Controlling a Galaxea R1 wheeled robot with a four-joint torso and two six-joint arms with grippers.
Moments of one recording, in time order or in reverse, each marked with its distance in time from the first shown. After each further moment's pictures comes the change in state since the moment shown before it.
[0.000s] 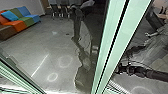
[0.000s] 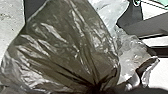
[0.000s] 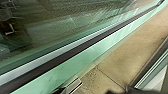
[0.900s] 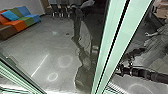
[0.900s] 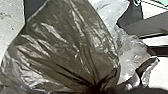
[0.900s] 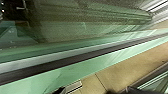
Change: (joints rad) left arm 0.000 0.000 0.000 0.000 0.002 0.000; right arm -0.025 -0.065 0.061 -0.257 0.053 -0.094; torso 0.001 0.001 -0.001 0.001
